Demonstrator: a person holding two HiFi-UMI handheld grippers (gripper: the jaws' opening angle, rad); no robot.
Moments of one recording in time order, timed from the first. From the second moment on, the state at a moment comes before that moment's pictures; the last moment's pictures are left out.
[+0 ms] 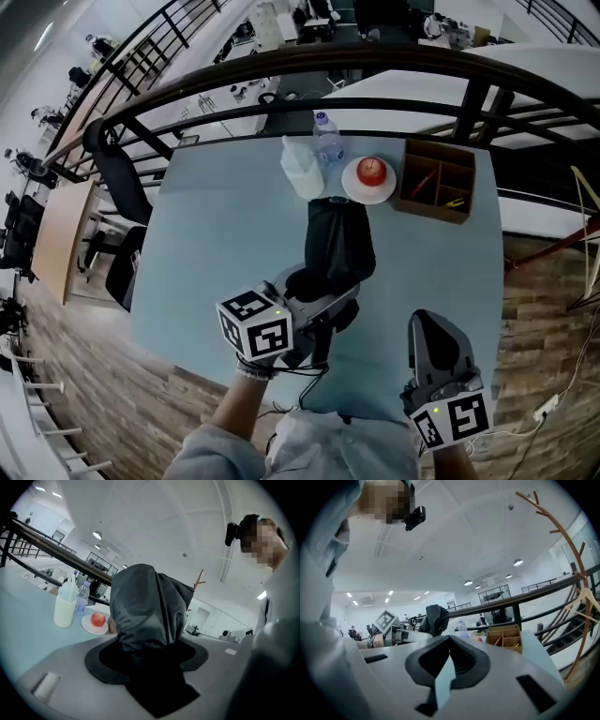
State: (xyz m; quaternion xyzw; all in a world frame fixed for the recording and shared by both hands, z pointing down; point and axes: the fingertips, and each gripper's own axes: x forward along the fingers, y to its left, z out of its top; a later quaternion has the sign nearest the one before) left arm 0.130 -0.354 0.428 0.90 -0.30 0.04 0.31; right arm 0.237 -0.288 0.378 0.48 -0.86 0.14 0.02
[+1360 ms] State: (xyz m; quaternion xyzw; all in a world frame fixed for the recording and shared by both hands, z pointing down) left arm 0.138 -0.471 0.655 0.74 -0.40 0.37 0.40; right arm 0.297 -0.331 0.416 0.49 -0.85 0.18 0.04
